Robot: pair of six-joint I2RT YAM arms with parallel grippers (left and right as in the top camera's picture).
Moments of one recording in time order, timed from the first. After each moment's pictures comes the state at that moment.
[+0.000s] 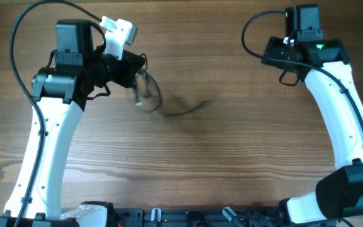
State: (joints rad) left arm -0.10 1.43 1.41 -0.80 0.54 0.15; right arm 0.11 1.66 1.52 -0.90 0.16 0.36
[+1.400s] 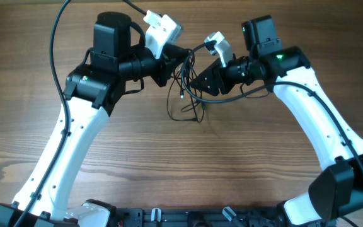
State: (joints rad) left arm -0.32 1.45 1.40 -0.52 0.66 0.13; right arm 0.32 1.69 1.45 -0.81 -0.81 -0.19
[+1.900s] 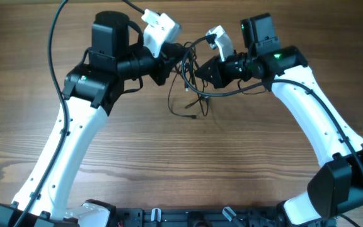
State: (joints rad) left arm -0.30 1.45 1.40 -0.51 0.66 0.13; right arm 0.32 1.70 1.45 -0.72 -0.71 -0.05
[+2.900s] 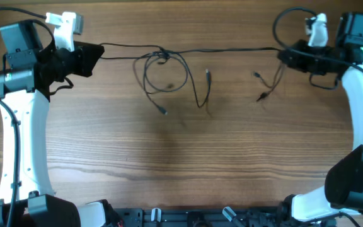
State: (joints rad) left arm 0.22 1.50 1.40 -0.74 0.70 0.17; right arm -0.25 1.70 1.45 -0.83 -0.63 0.08
